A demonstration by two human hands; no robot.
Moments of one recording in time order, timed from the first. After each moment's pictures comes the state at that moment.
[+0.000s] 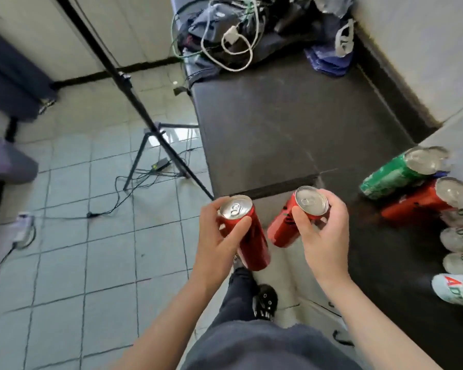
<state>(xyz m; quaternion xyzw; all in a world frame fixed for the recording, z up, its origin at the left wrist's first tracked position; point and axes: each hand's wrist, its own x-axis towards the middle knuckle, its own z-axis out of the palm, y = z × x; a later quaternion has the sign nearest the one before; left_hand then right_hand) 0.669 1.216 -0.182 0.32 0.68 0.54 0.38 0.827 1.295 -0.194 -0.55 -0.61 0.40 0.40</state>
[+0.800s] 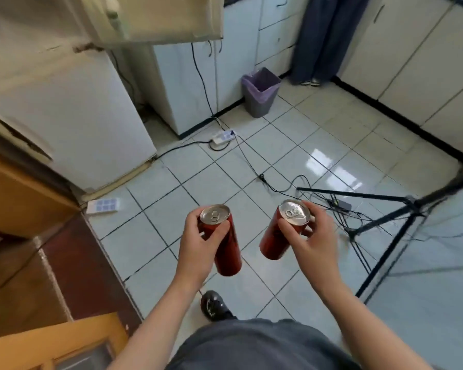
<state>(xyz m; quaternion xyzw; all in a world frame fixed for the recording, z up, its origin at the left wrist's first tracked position) 0.340 0.780 -0.197 -0.12 0.73 0.67 0.03 0.355 0.977 -0.185 -0.14 -0.81 0.55 0.11</state>
